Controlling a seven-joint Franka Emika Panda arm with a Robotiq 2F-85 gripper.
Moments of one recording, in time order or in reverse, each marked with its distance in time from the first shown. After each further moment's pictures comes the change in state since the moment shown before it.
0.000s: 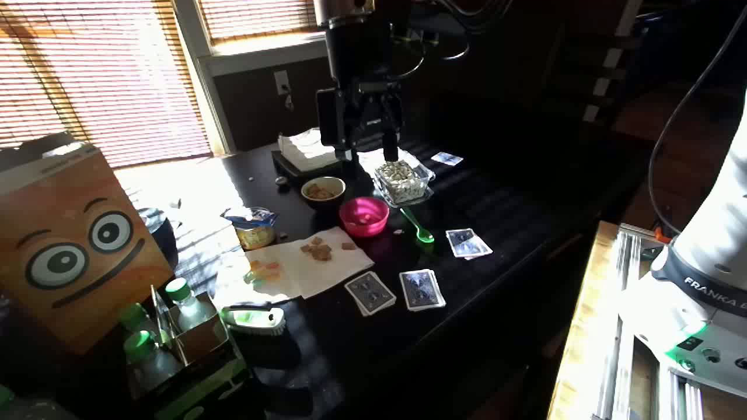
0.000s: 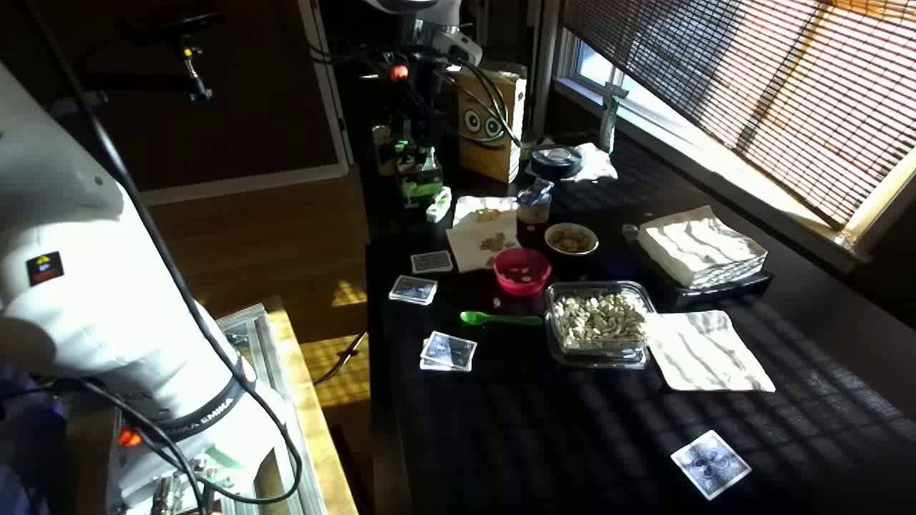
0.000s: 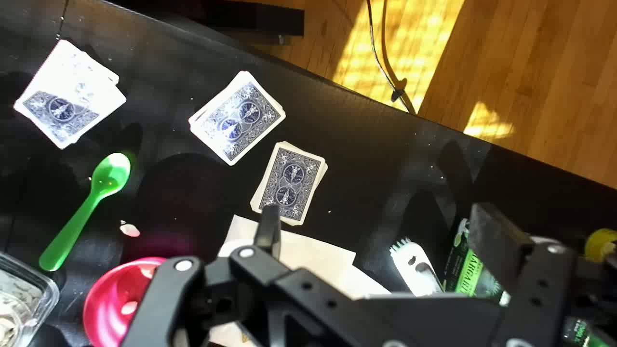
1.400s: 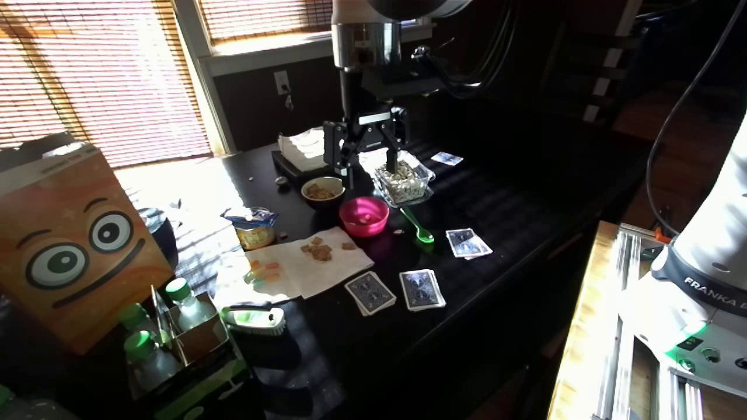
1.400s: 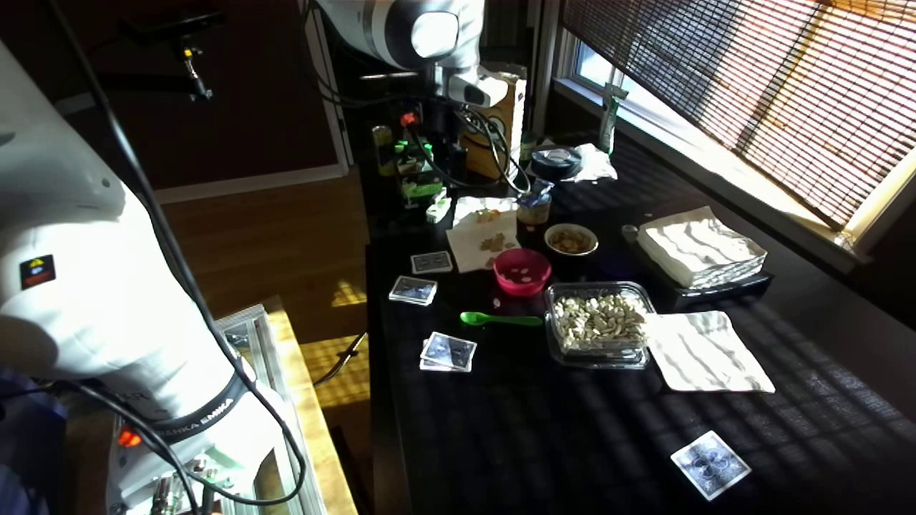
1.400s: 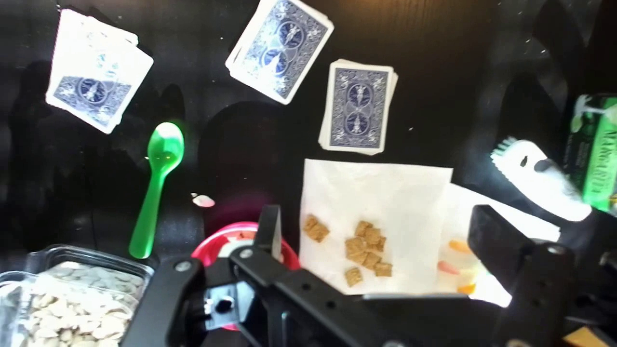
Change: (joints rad) arm -0.045 0.055 -0.024 -0.113 -0.129 0.305 0.266
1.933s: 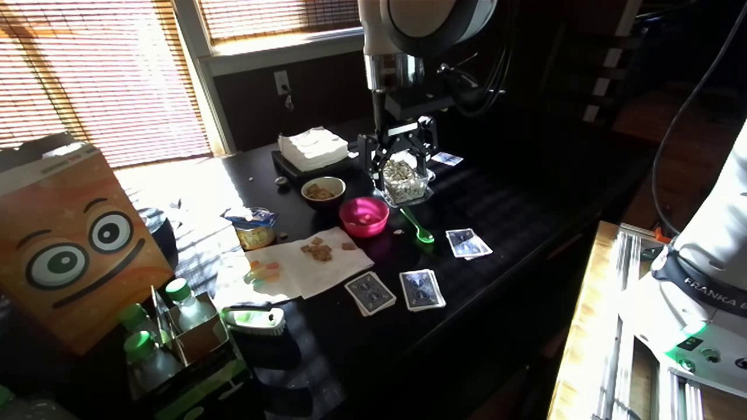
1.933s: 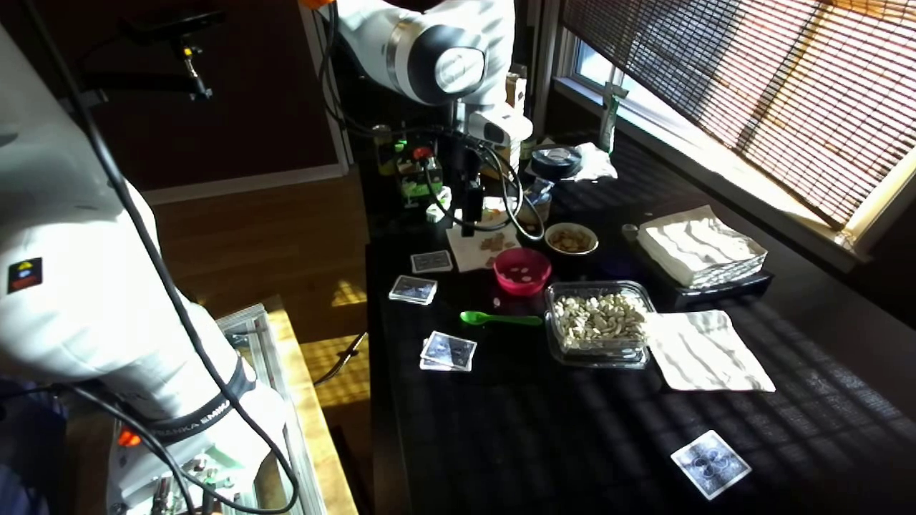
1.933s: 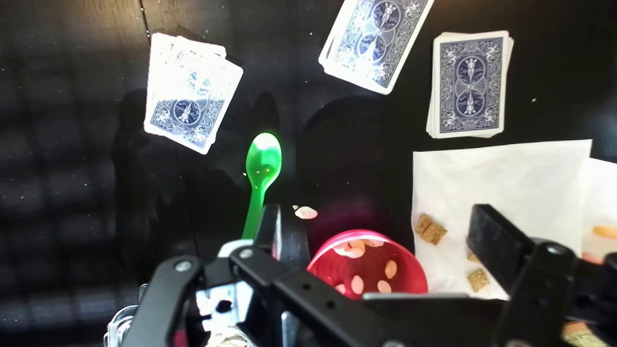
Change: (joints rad) arm -0.061 0.034 -0.063 -0.055 -0.094 0.019 0.092
